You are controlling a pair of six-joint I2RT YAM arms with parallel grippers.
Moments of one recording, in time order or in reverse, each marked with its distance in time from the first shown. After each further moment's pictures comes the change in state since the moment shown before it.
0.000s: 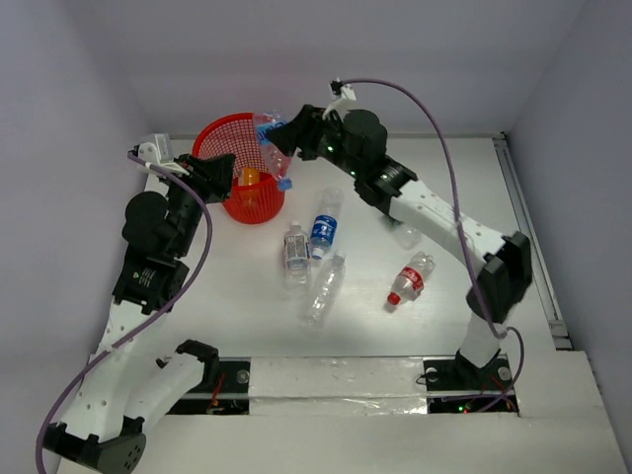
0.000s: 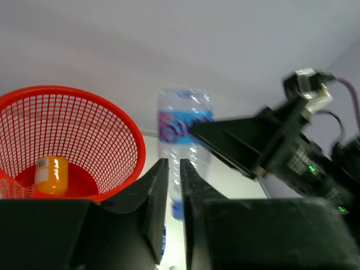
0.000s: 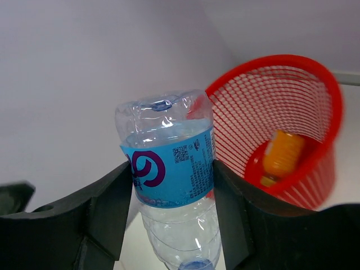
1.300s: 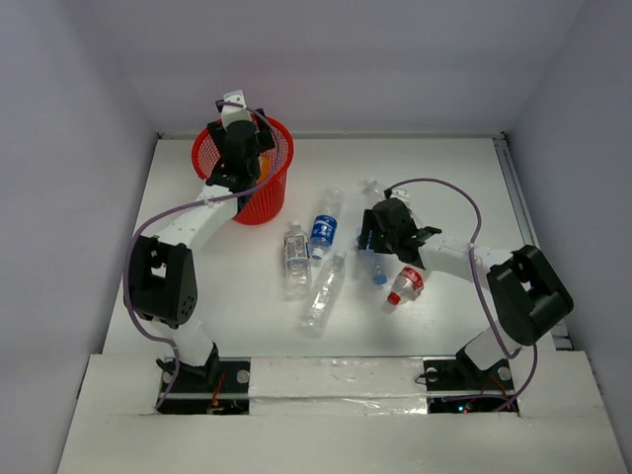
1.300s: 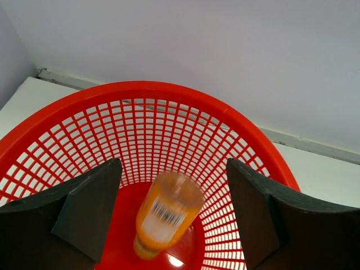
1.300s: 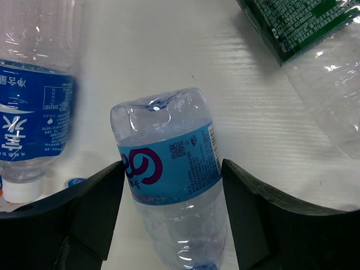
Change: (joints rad) left arm 0.016 0.868 0.249 0.316 -0.425 0.280; right arm -0.153 -0.142 -0.788 -0.194 0.327 -0.045
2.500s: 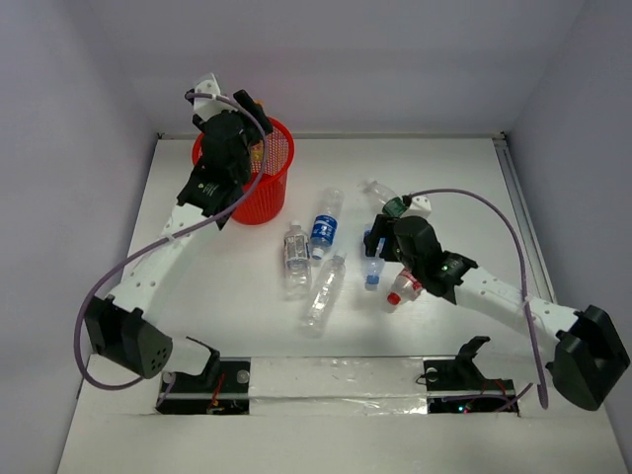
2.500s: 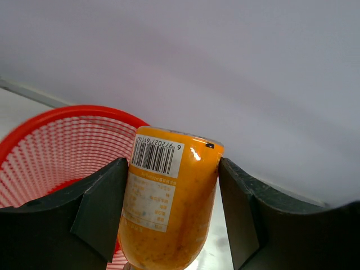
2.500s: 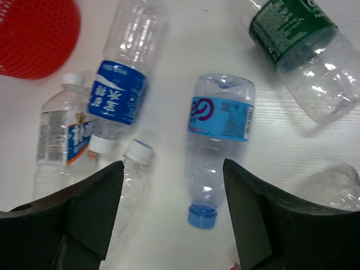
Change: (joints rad) left arm -0.143 -0.335 0.091 -0.264 -0.026 -0.248; right arm 0.146 -0.454 -0.173 0.012 0.123 0.002
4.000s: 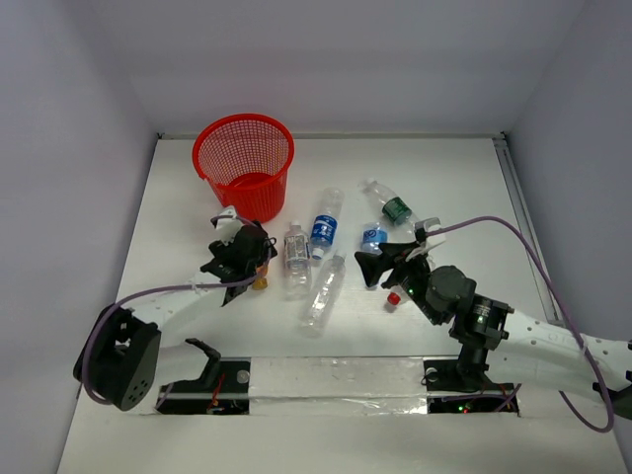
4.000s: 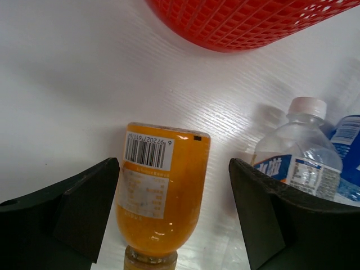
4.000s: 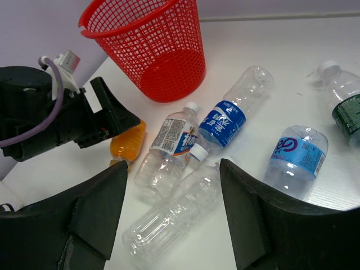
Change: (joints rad) left arm -0.061 -0.182 -0.880 -0.048 -0.018 -0.325; right arm 0.399 -0.377 -0.134 0.219 0.207 -0.216
